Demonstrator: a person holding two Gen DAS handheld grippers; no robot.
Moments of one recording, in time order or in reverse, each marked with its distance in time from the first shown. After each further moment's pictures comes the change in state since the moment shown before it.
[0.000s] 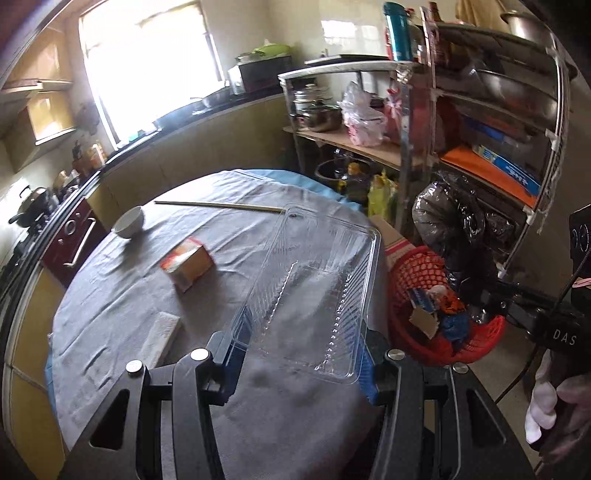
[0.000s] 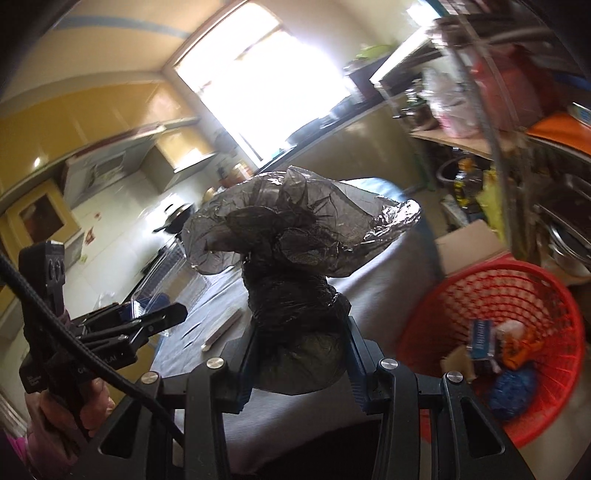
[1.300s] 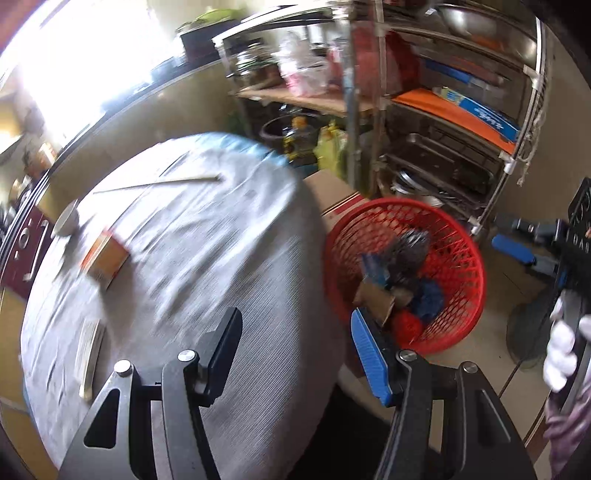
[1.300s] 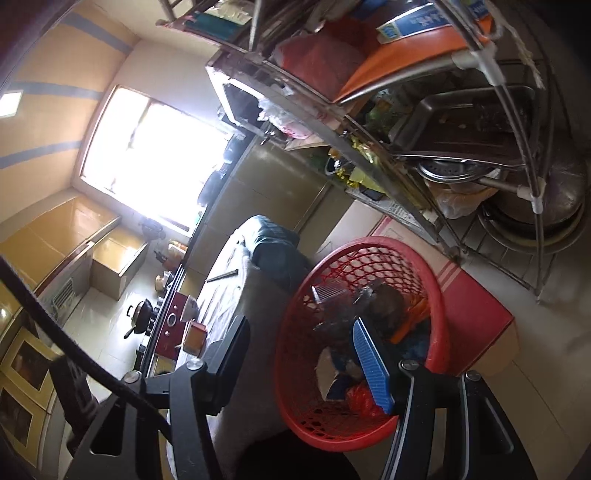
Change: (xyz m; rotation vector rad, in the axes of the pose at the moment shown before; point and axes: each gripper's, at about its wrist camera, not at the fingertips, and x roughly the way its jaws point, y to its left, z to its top) left arm 0.060 -0.059 -0.003 0.085 0.167 -0.095; right arm -0.079 -0.165 -0.008 0.464 -0.110 -0.115
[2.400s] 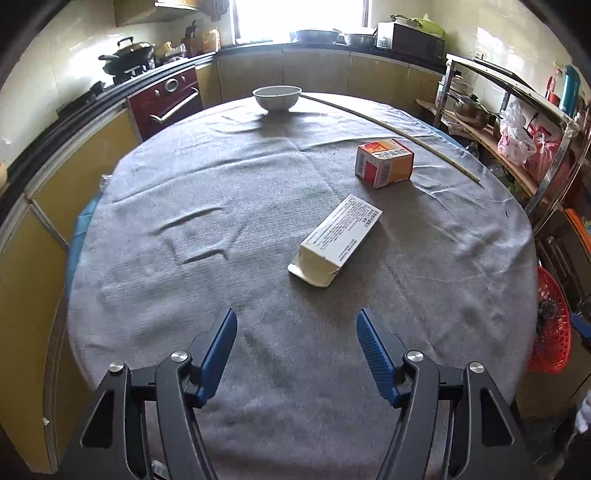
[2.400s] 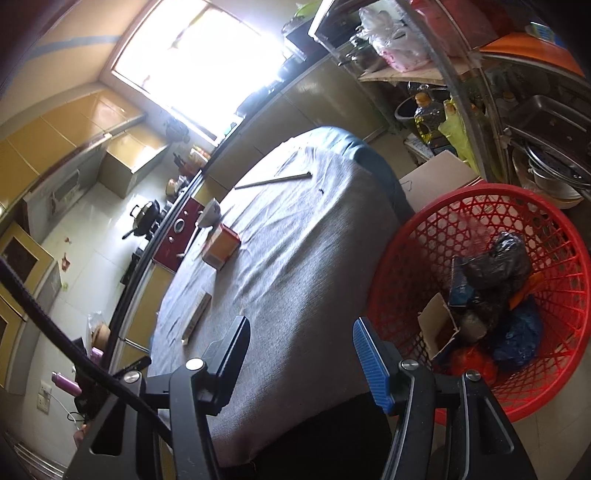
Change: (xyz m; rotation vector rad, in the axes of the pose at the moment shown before) left arm -0.032 0.262 -0.153 -0.579 0.011 0.215; right arm 0.096 0.119 -0.070 -0.275 0.265 -0.005
